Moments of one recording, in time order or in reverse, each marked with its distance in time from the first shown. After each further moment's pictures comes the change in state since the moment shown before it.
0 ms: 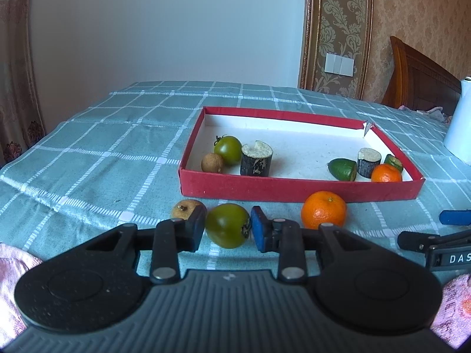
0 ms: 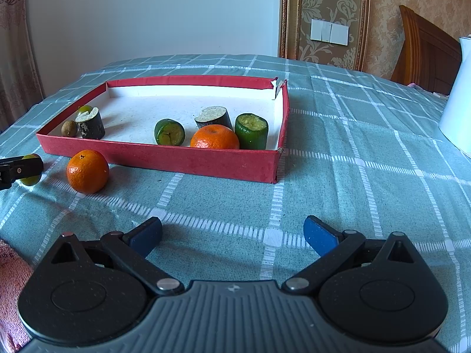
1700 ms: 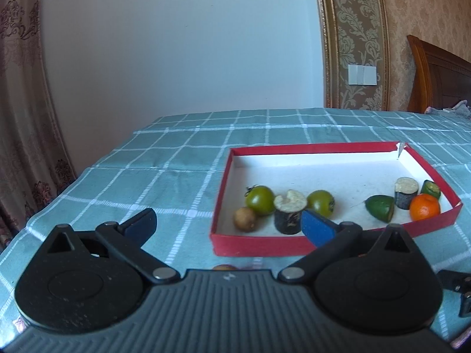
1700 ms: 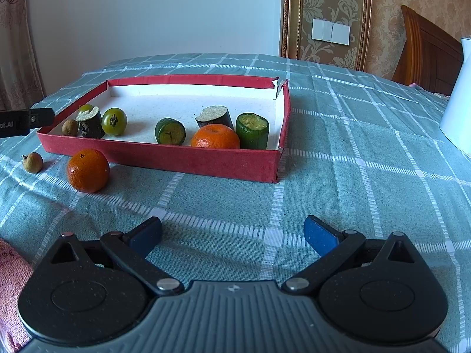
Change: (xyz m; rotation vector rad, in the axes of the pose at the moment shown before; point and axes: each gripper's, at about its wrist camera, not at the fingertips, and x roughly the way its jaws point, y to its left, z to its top) left arm 0.016 0.002 0.034 0.069 -0.081 0.159; right arm 0.000 0.003 0.000 -0.004 0.003 0.003
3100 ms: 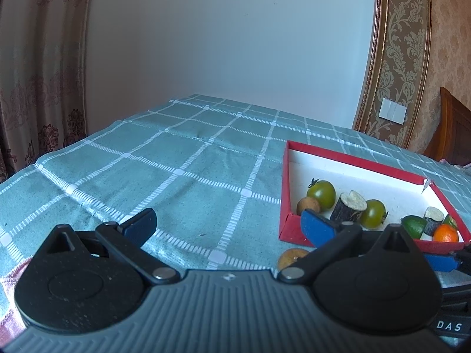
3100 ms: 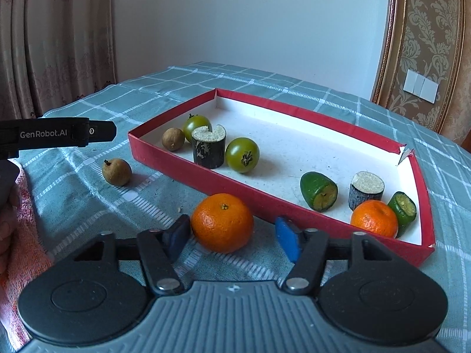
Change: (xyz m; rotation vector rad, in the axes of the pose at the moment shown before) left arm 0.009 0.075 -0.031 -0.257 0.005 -0.017; right arm 0.025 0.102 0.030 -0.247 -0.060 0.214
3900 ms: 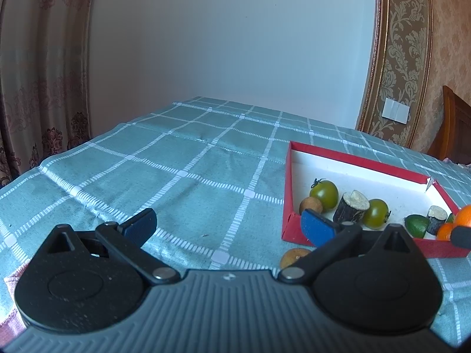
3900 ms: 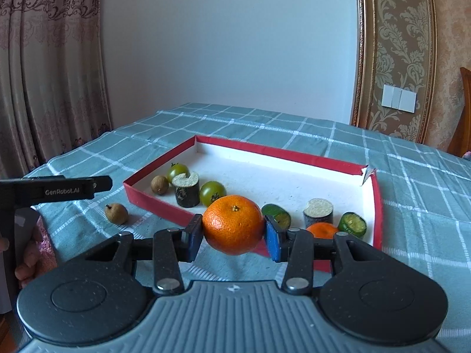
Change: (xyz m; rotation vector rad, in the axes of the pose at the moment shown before) left arm -0.001 -0.002 -0.001 0.010 -0.009 0.019; right arm -0.058 -0.038 0.010 0.088 -0.152 -0.020
